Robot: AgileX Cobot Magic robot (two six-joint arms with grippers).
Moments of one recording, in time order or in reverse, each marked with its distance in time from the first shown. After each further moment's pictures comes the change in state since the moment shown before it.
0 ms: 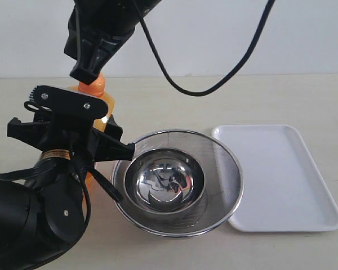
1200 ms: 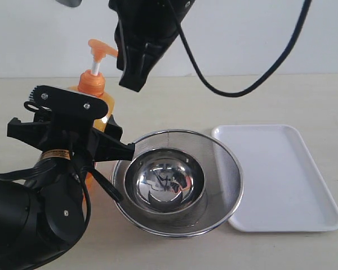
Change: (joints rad) left arm 0.000 0.000 0.000 0.000 0.000 0.000; right arm 0.000 -0.070 0.000 -0.269 0.241 0.202
